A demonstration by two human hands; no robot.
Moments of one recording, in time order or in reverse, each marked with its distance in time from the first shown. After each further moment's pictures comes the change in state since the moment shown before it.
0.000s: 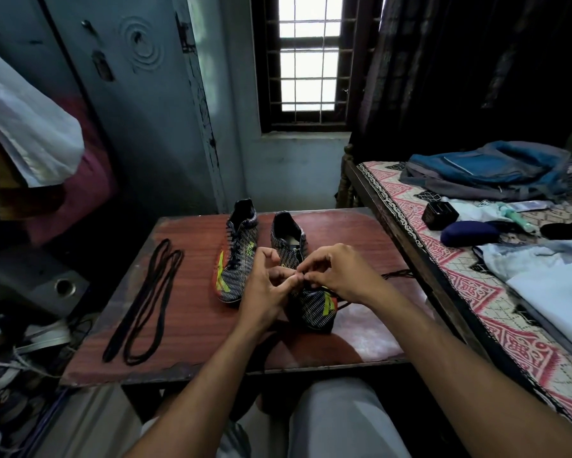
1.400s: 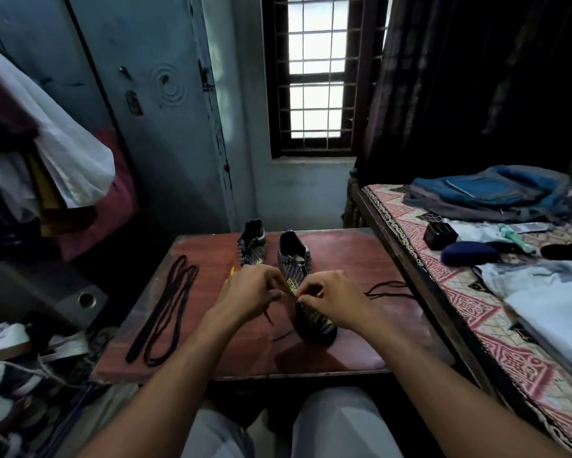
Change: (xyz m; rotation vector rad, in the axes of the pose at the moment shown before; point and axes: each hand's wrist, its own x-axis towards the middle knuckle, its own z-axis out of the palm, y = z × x) left_hand 0.011 0.065 -0.044 1.104 -0.205 0.031; right_hand -0.018 -0.009 0.015 -0.141 0.021 -0.045
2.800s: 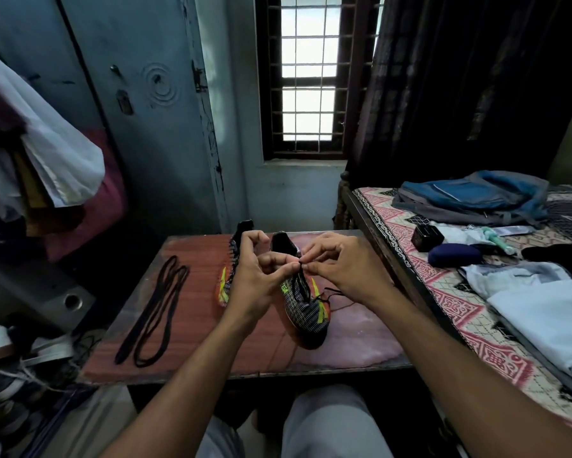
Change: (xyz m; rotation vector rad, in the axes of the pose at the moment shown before) left_hand -0.019 0.045 -0.002 -1.279 0.278 0.114; right_hand -0.012 -0.041 -0.068 0.362 0.215 -0.057
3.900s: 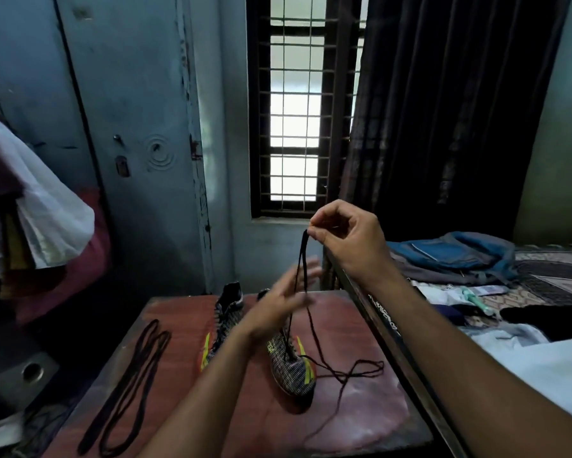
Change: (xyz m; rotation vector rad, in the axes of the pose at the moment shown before) left_hand 0.069 0.035 0.028 0.172 -0.524 -0.002; right_hand 0.067 -0.086 -0.072 0.013 0.312 -0.280
